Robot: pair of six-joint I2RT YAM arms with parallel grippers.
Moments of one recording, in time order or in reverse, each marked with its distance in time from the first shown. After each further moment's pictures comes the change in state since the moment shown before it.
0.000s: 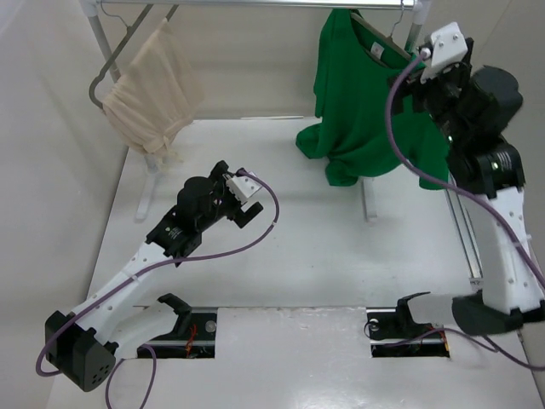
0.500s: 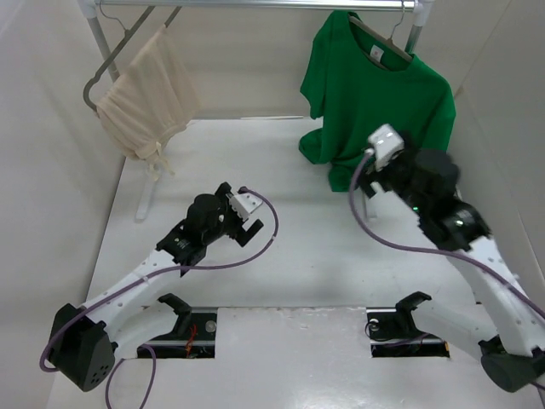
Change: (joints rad) left arm -0.011 -0.002 -0.177 0.071 0.005 -0.080; right arm 0.237 -0.419 -0.657 0.054 0.111 -0.132
